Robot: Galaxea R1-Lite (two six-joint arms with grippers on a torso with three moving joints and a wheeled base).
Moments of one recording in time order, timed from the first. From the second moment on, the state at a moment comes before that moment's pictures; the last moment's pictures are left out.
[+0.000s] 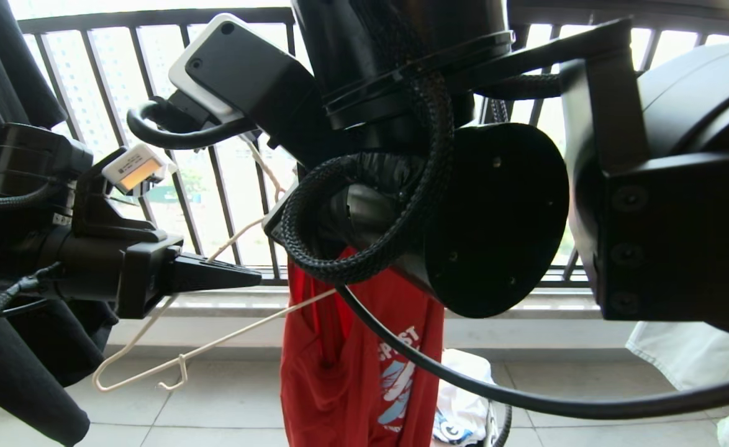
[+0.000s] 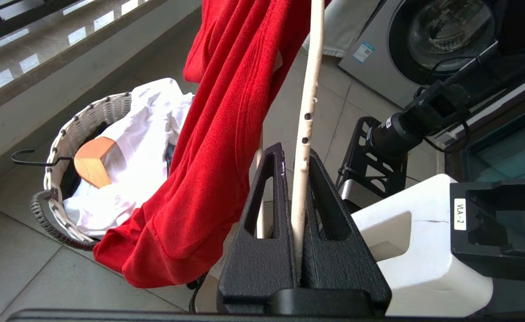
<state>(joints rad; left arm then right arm) -0.12 1.49 -1.09 0.20 -1.12 0.18 1.12 1.95 -1.96 0.27 -0.66 -0.50</state>
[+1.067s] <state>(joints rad) -0.16 1.52 -0.99 -0.11 -1.07 -0.03 1.14 2.01 -1.97 0.20 -0.66 -0.51</state>
